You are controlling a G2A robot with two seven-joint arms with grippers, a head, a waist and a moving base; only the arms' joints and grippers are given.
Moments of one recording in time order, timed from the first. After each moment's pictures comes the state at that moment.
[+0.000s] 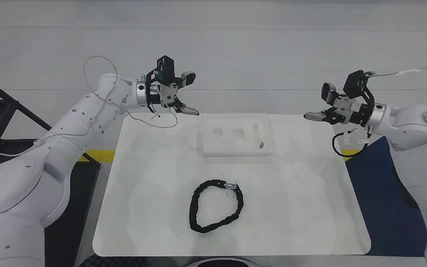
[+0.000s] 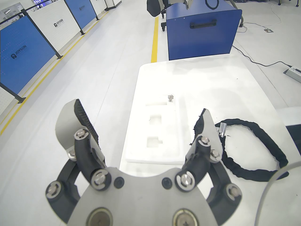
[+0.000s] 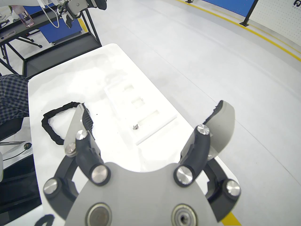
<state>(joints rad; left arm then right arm) 0.19 -0.95 -0.17 -0.79 1.12 -1.01 0.74 -0.77 -0.89 1.20 -1.18 -0.51 -1.01 0.53</state>
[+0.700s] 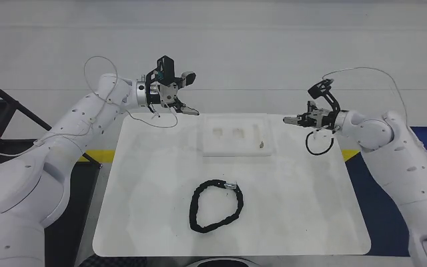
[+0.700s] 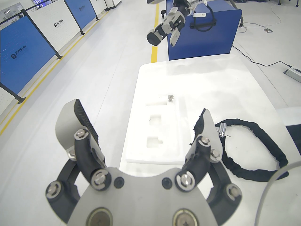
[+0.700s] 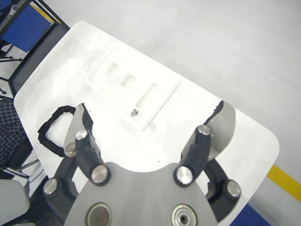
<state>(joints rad) 0.19 -0.95 -0.17 -0.79 1.12 -1.01 0.74 -0.70 -0.98 0.96 -1.10 -0.40 -0.54 0.75</state>
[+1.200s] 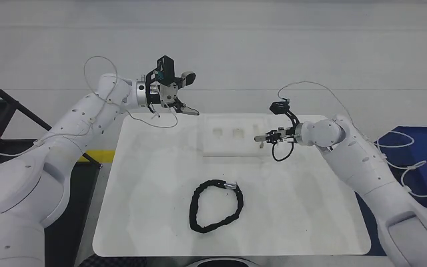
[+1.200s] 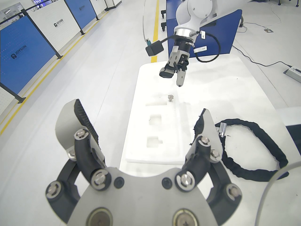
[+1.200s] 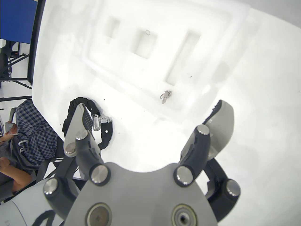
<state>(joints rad) 0.19 -0.95 -0.17 -0.79 1.12 -1.01 0.74 -0.60 -1.14 0.66 -0.92 -0.22 -0.28 0.88</state>
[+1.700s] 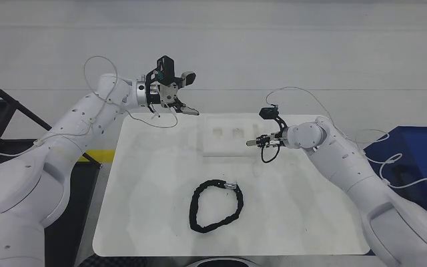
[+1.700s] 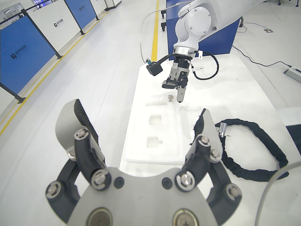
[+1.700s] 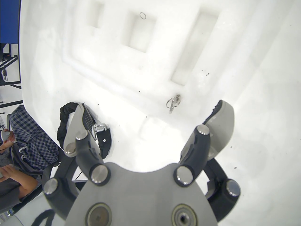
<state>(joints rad) 0.19 -0.95 -0.17 -0.79 1.12 -1.01 0.74 -0.55 -1.23 0.57 -0.79 -0.22 -0.24 0.85</state>
